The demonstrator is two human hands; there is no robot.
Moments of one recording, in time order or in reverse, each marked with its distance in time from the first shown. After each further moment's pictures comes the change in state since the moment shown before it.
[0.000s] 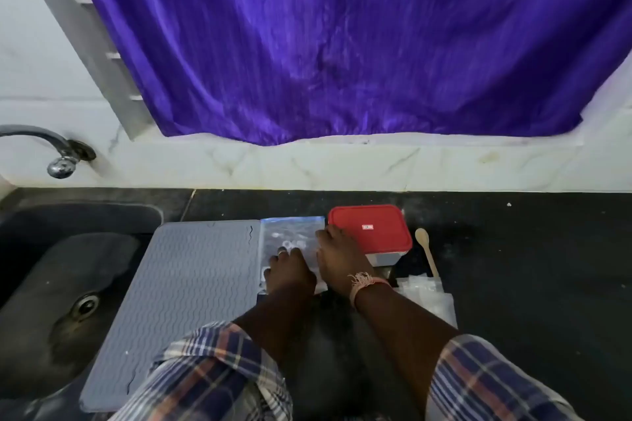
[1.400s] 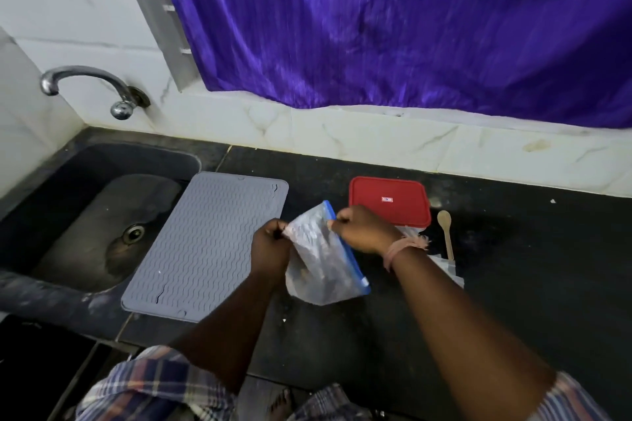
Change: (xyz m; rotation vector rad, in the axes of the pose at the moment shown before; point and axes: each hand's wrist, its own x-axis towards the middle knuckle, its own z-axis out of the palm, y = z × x) left_hand -0.063 -0.047 0.003 -0.930 0.344 -0.095; right_hand -0.028 0.006 -0.049 0.495 -0.334 0.160
